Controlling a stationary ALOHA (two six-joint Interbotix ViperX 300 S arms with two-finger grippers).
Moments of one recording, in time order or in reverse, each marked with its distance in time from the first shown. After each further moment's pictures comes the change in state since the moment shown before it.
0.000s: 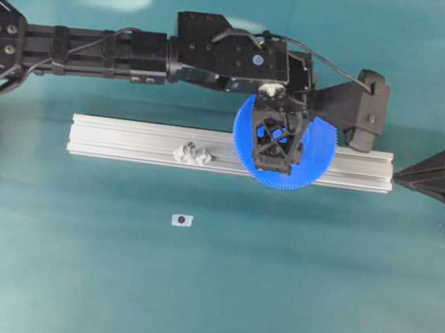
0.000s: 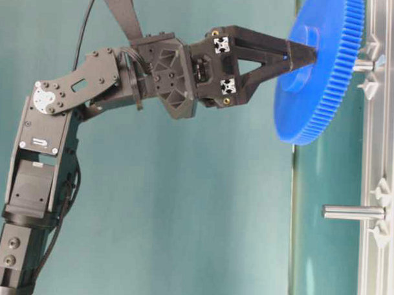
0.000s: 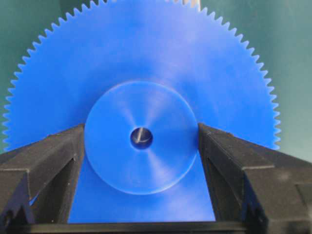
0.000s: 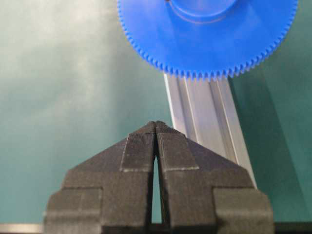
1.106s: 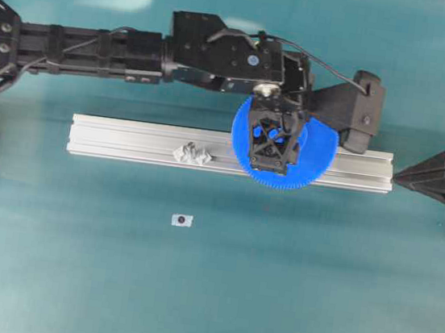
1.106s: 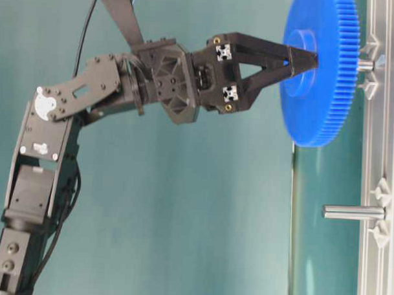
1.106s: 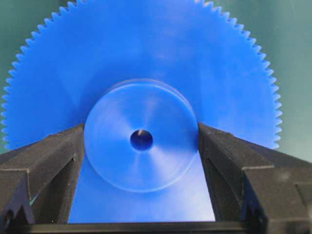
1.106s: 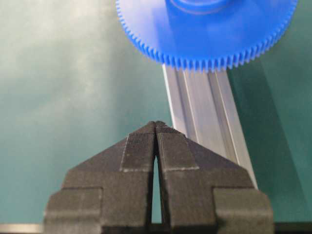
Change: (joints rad) left arm -0.005 -0.002 0.014 0.002 -0.003 0.018; right arm 0.000 0.000 0.006 0.002 0.002 -0.002
